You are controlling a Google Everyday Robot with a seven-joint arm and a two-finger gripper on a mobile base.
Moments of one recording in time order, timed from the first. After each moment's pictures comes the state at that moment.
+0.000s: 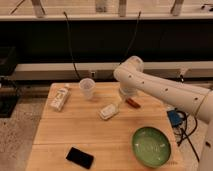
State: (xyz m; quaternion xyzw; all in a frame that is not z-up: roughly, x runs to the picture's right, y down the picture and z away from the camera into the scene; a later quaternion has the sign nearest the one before) arm 0.127 0.073 0.788 -0.19 -0.22 -0.81 0.51
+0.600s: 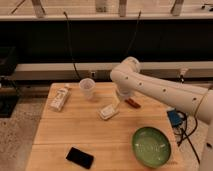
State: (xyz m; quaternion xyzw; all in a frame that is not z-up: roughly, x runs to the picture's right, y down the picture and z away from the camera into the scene) arm 0.114 0.081 0.779 -0.18 -0.22 -0.83 0.47
